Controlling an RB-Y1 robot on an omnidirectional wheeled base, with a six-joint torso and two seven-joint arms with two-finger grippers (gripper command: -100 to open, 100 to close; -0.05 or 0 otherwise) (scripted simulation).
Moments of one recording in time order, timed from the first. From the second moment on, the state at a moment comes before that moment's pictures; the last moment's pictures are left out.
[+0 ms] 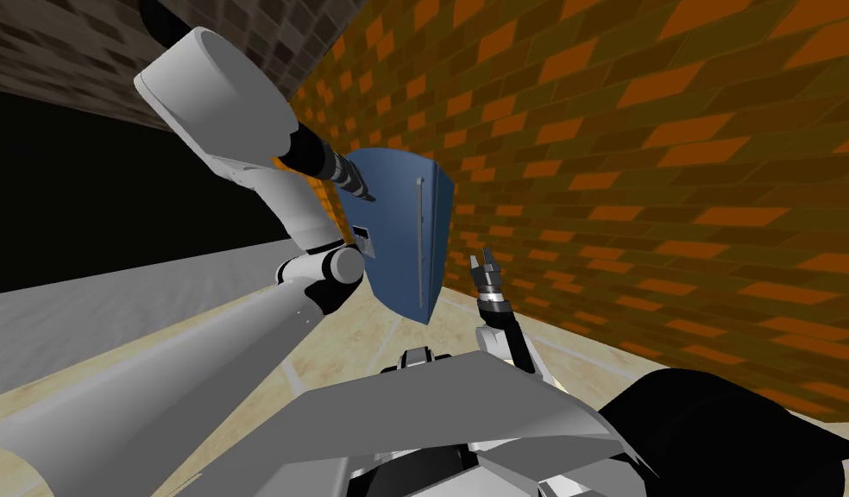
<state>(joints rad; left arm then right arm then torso) -1.55 0.16 0.54 -1.64 0.06 1.78 0.25 0.48 -0.01 -0.01 -2.33 0.03 -0.39 -0.11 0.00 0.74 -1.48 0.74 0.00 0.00</state>
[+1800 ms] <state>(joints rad) -1.76 0.18 0.55 -1.61 -0.08 1.98 0.35 0.48 -0.01 -0.01 -2.33 0.03 -0.39 -0.11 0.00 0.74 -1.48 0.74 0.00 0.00</state>
